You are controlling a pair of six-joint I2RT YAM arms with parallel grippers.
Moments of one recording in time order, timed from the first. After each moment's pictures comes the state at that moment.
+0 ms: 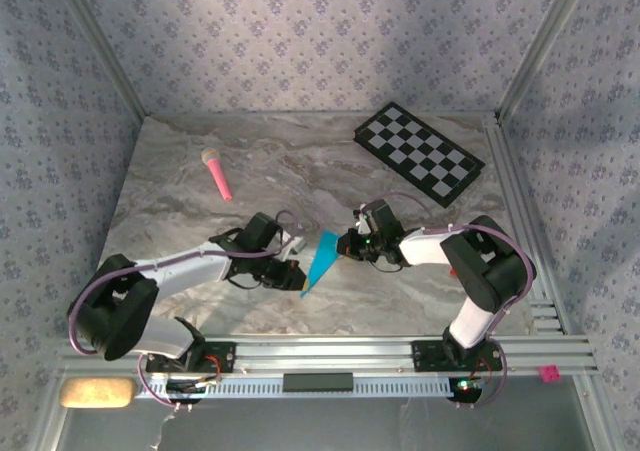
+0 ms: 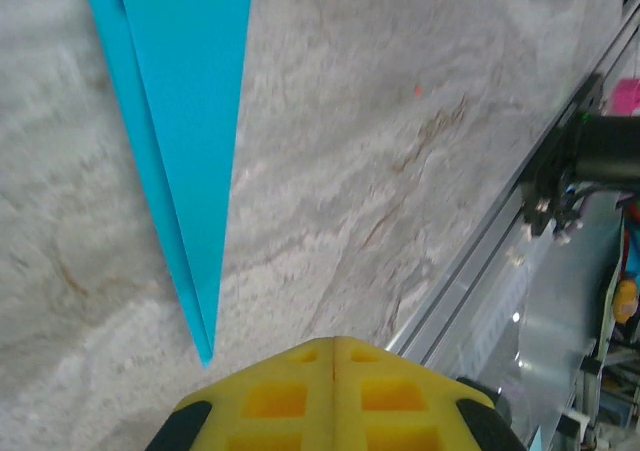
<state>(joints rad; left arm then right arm) -0.69 1.39 0.64 -0.31 0.69 -0.48 0.58 1.69 0.65 0.20 -0.42 0.78</state>
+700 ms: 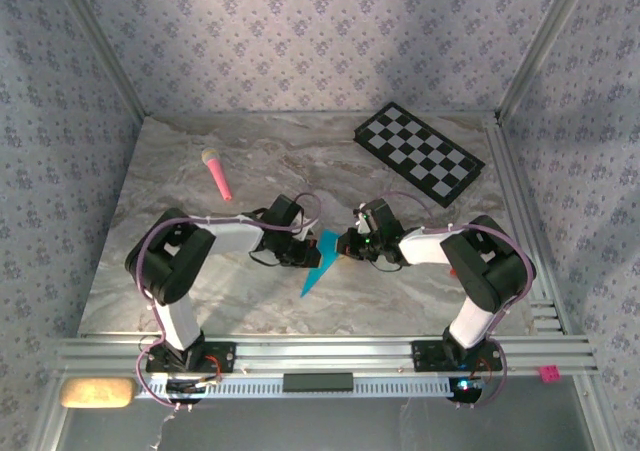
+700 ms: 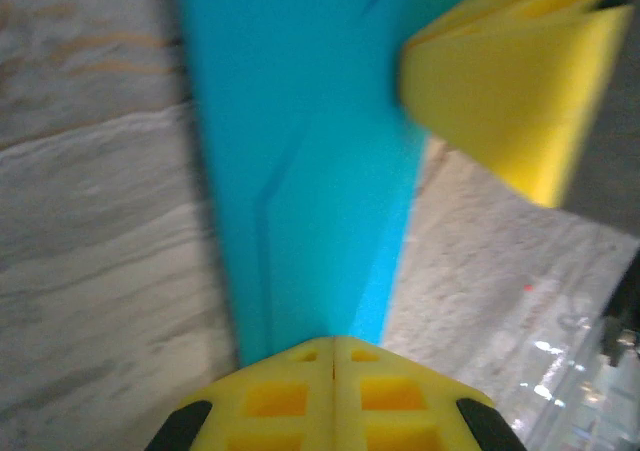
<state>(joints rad) -0.68 1.78 0.87 -0.22 0.61 -0.46 0.58 1.69 0.65 0.19 -0.40 0.77</state>
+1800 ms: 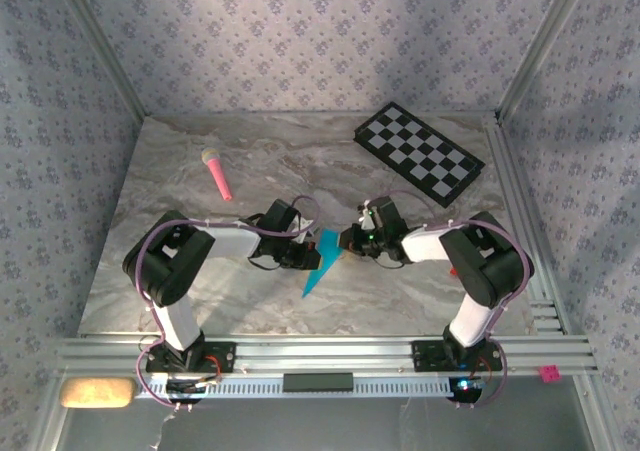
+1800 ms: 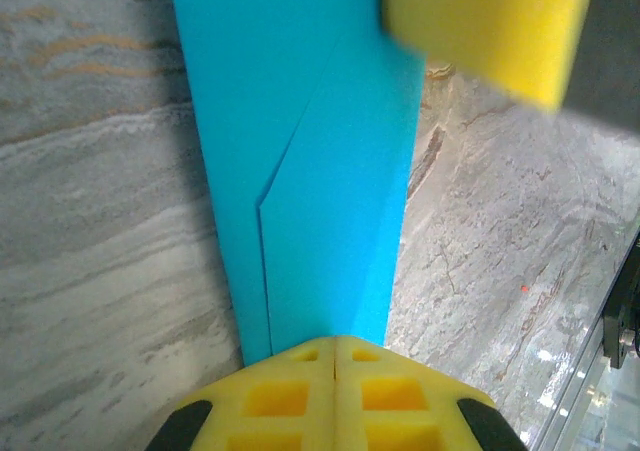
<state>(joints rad) -0.68 1.76 0.79 -0.10 0.61 -0.47 0.51 1.72 0.65 0.26 -0.45 0.79</state>
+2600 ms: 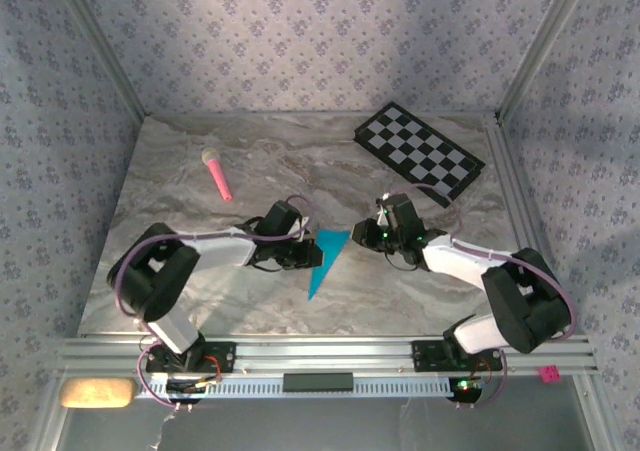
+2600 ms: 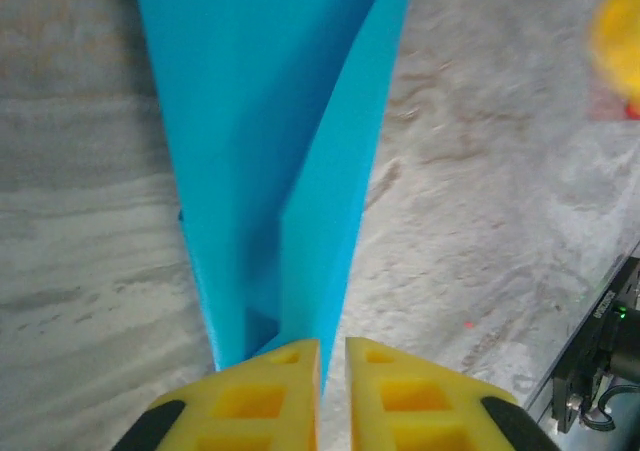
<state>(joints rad) -0.73 1.61 0.76 -0.09 0.48 -0.71 0.53 1.40 0.58 0.05 -0.28 0.78</state>
